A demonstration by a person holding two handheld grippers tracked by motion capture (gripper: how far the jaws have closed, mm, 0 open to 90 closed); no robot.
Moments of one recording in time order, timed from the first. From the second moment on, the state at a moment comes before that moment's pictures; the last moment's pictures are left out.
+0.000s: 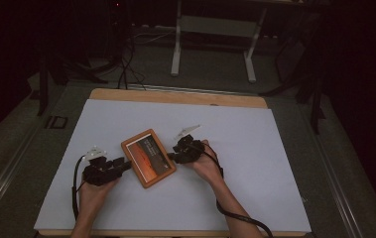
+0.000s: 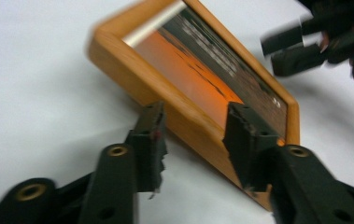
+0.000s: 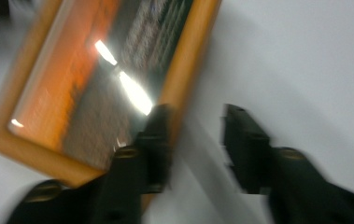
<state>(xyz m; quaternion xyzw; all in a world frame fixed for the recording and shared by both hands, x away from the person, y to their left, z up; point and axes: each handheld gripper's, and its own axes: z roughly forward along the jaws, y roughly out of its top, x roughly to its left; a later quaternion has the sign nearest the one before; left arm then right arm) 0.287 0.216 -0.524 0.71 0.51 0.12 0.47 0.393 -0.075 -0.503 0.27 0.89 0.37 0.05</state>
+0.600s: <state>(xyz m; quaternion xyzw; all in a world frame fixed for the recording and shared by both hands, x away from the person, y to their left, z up) 0.293 0.197 -0.531 0.73 0.52 0.10 0.44 0.418 -0.047 -0.530 0.30 0.86 0.39 -0.11</state>
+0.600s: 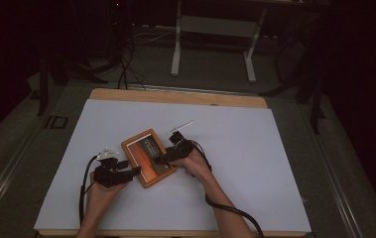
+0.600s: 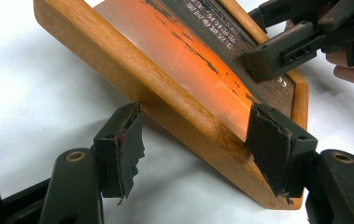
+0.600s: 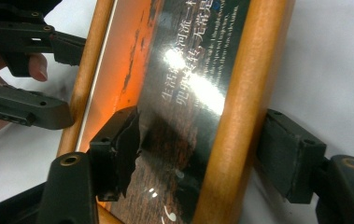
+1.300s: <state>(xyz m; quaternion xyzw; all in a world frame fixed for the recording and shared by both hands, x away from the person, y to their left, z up) 0.303 0.195 -0.533 0.70 0.53 0.03 0.47 0.408 -0.078 -0.523 0.31 0.86 0.40 -0.11</state>
